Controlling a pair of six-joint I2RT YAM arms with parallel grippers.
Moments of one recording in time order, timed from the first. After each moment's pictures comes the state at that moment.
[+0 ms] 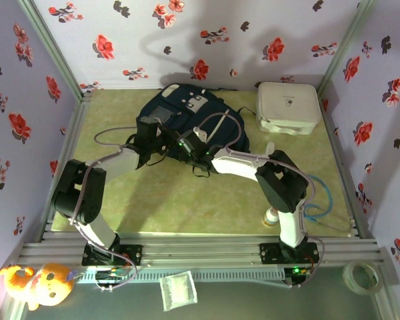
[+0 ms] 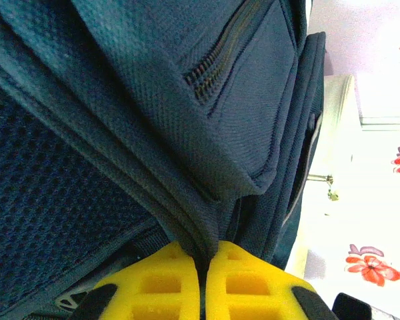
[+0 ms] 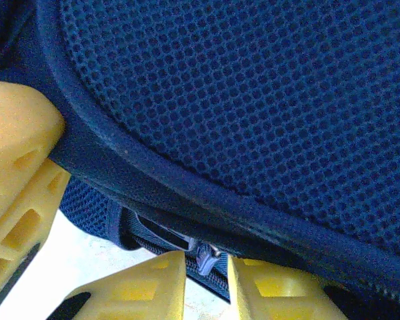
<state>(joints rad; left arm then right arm) -0.44 1.67 0.96 0.14 0.29 -1.13 0.87 1.95 1.32 -0.20 0.21 0.95</state>
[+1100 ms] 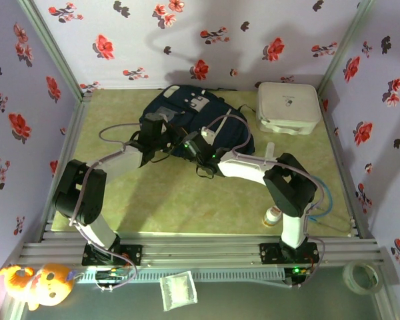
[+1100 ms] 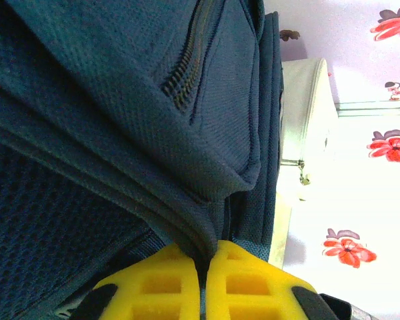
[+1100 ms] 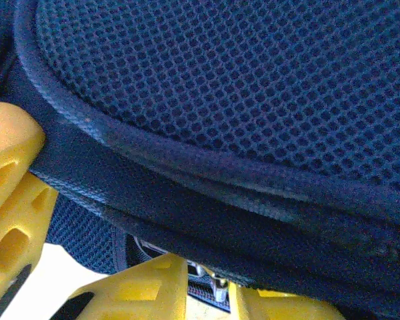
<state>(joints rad) -0.48 1.67 1.01 0.12 0.30 -1.16 0.86 1.87 1.23 -0.13 0.29 1.03</state>
